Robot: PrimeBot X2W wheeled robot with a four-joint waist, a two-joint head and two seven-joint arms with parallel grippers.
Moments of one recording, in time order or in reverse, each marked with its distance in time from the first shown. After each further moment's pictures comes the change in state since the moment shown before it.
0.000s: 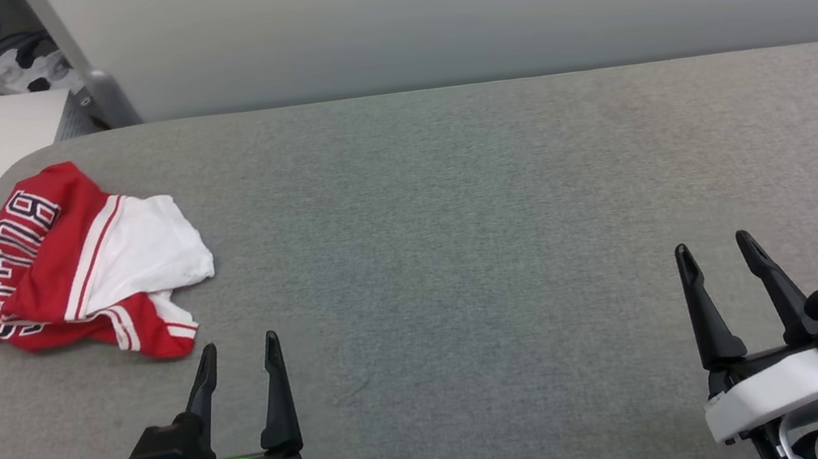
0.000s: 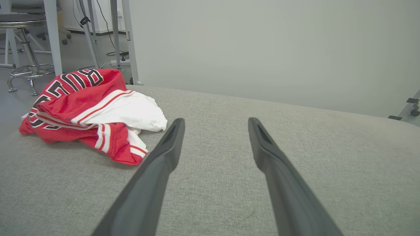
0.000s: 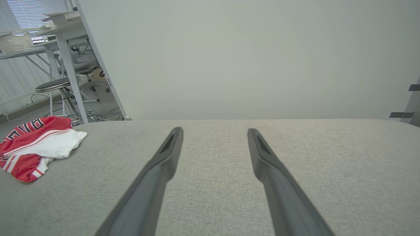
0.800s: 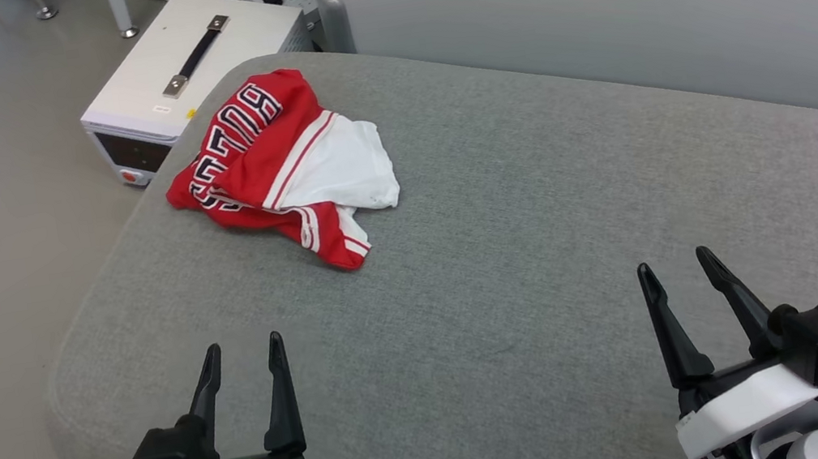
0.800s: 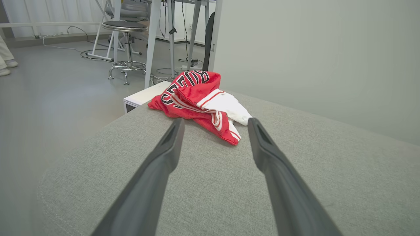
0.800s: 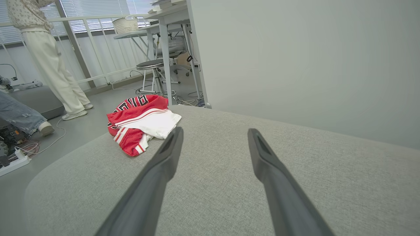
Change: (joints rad) left arm 0.002 -0.001 -0.005 0.003 -0.010 -0.011 -0.016; right arm 0.005 0.004 0.074 0.018 0.002 0.000 -0.016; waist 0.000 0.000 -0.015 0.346
